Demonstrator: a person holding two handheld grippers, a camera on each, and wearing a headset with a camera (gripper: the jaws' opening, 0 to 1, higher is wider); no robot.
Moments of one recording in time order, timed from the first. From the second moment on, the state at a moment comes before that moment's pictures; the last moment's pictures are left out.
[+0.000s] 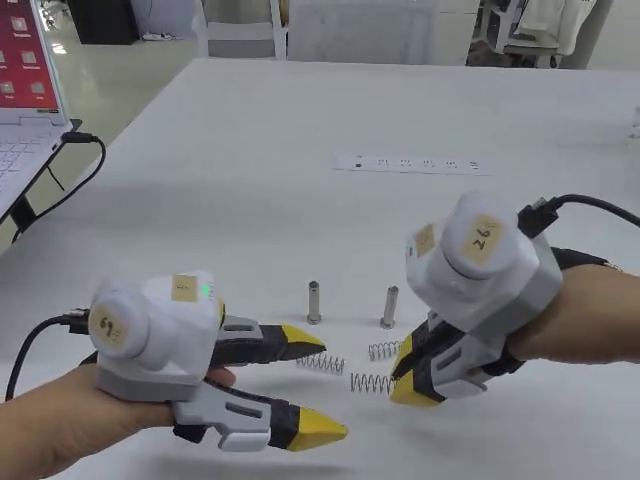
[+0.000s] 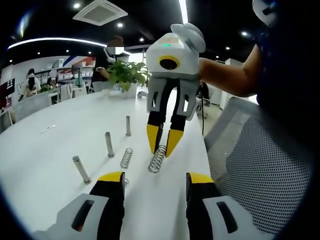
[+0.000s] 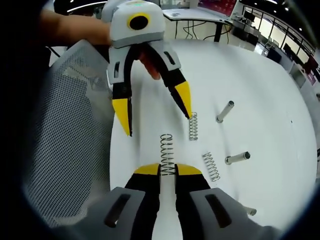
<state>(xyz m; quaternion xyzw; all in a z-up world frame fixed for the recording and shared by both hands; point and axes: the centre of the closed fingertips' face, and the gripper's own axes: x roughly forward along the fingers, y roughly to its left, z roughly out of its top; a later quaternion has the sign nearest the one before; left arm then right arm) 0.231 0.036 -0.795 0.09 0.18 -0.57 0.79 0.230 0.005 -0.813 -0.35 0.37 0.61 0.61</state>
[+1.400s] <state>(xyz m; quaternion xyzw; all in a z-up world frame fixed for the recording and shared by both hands) 0.218 0.025 -0.800 0.13 0.15 -0.61 0.77 0.214 0.022 -0.806 -0.37 0.33 0.65 0.57</state>
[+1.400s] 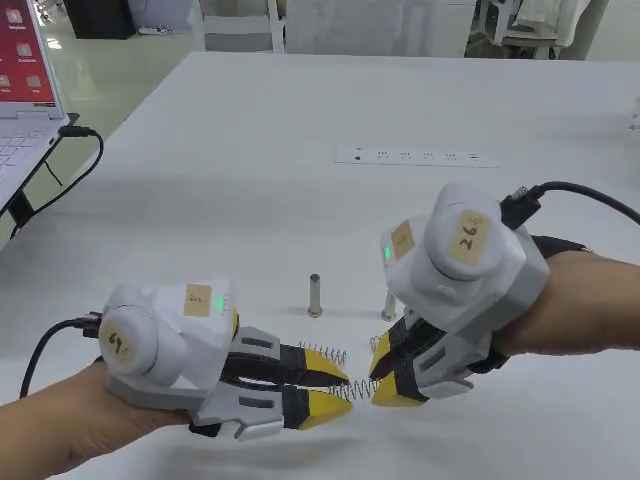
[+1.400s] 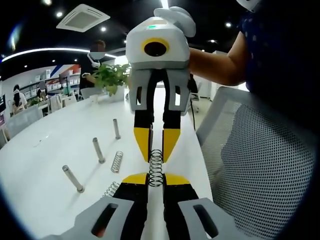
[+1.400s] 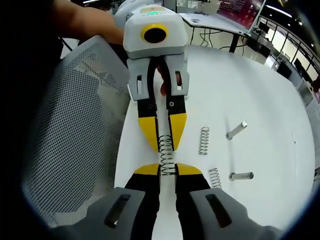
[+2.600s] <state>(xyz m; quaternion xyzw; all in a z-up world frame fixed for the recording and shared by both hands) 0.218 0.022 -0.784 0.12 0.13 -0.61 0.77 0.215 0.019 -0.812 -0.34 0.34 0.65 0.59</state>
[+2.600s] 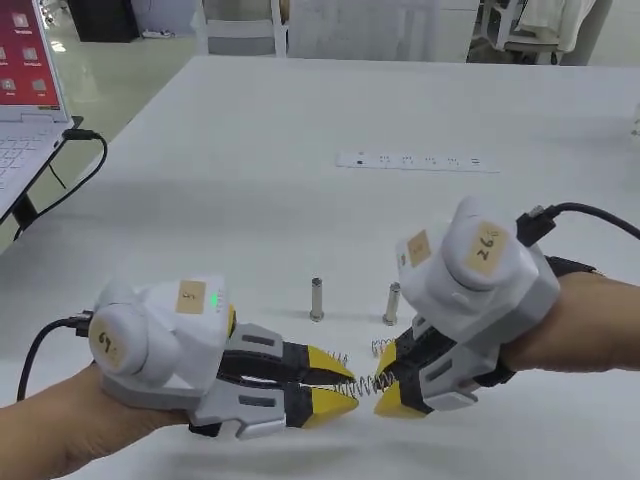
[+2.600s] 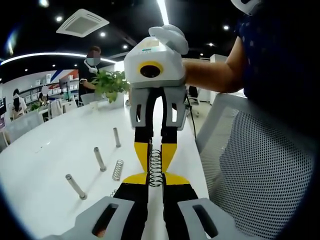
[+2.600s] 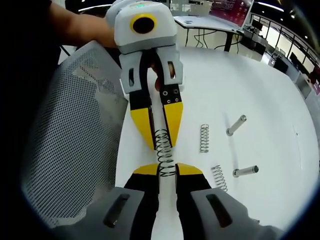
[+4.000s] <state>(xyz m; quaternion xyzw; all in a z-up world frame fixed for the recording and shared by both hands) 0.215 0.018 -0.793 0.15 0.13 -0.61 0.76 0.206 0.042 -0.784 -0.33 0.31 0.67 0.59</state>
